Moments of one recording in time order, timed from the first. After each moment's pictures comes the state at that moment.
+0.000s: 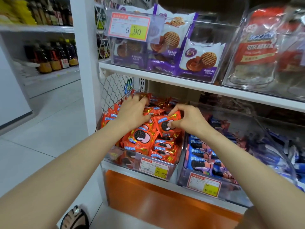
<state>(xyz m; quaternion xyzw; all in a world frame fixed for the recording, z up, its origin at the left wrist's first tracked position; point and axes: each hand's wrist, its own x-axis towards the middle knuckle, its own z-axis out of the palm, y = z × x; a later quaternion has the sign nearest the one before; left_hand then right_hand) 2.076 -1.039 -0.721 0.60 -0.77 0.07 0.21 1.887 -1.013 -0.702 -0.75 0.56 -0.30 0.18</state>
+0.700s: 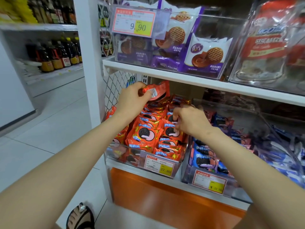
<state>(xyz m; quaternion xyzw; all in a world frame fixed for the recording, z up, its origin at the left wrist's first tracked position) 2.082 -1.022 -0.697 0.54 -0.67 -0.12 0.49 1.898 -1.018 -0.710 -0.79 0.60 -0.06 -0.07</state>
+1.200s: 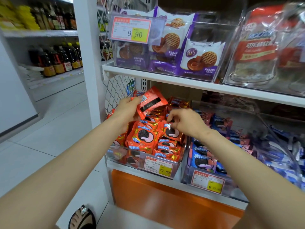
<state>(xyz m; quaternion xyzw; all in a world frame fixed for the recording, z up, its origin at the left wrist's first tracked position) 2.083 -1.009 -0.700 0.52 -0.46 -0.49 0.53 1.894 -1.021 -0.712 -0.81 0.58 -0.14 0.02</state>
